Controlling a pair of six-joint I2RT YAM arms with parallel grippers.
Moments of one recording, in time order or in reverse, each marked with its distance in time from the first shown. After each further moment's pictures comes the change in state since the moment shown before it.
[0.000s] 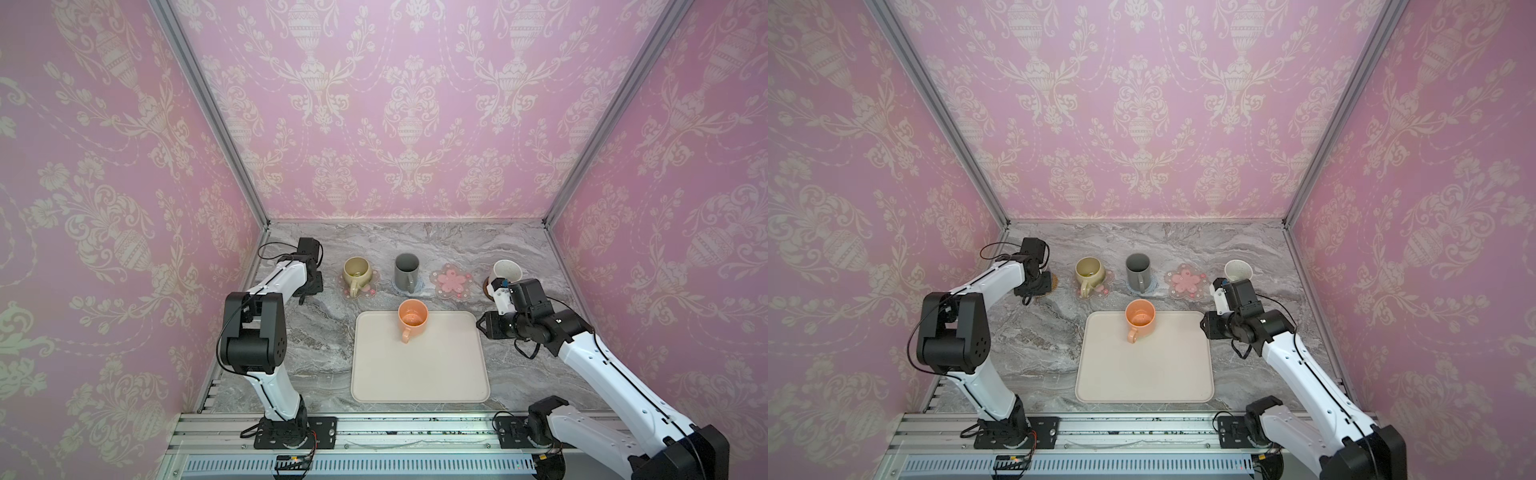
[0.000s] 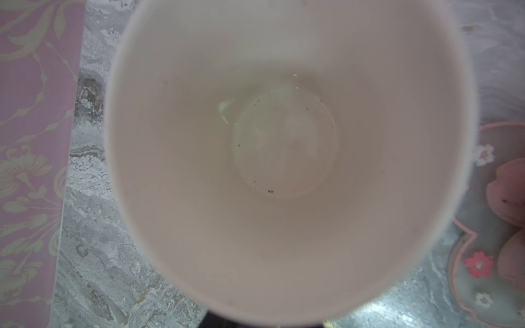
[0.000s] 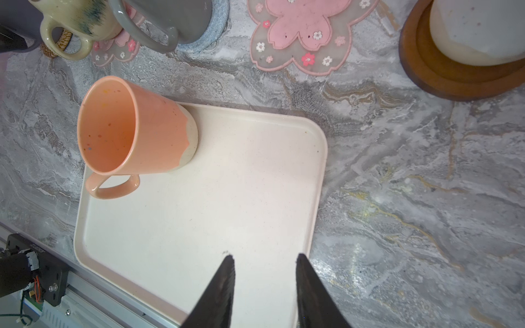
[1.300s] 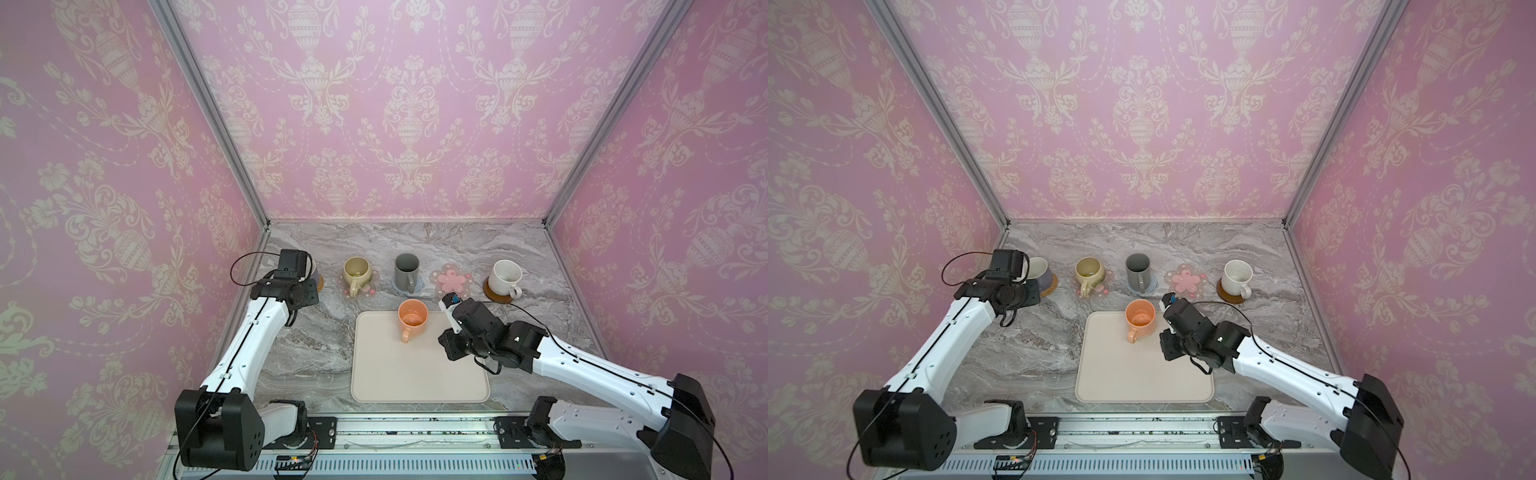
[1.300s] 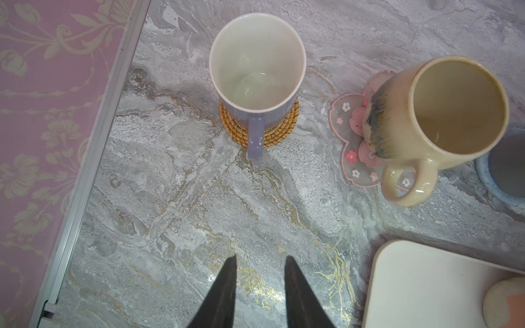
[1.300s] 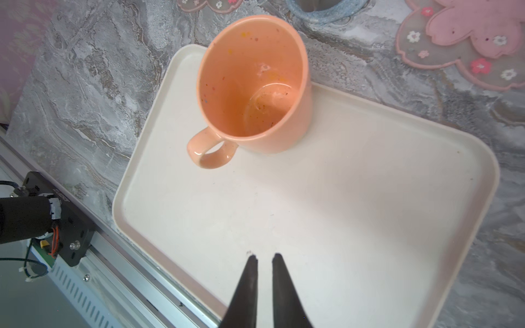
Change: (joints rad) left arm -0.050 -0.547 -0.191 -0.142 0.108 -0.058; right arm 0.573 0.135 0.028 0.190 0.227 0.243
